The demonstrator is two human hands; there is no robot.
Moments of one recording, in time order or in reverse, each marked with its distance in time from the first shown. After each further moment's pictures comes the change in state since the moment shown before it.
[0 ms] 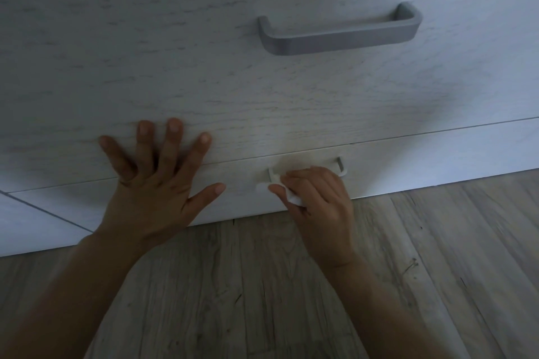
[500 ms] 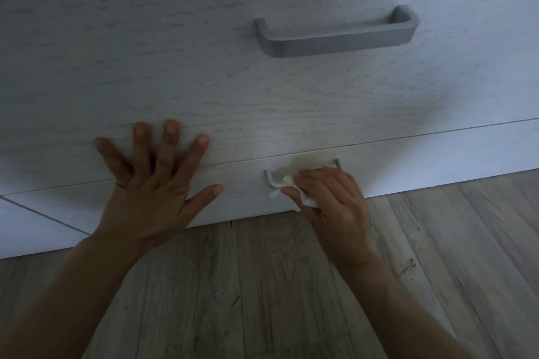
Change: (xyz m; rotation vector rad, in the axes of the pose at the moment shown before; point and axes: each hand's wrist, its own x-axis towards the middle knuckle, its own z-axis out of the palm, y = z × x) left_hand -0.002 0.000 0.001 0.020 0.010 -0.002; right_hand -0.002 0.017 -0.011 -0.074 -0.010 -0.060
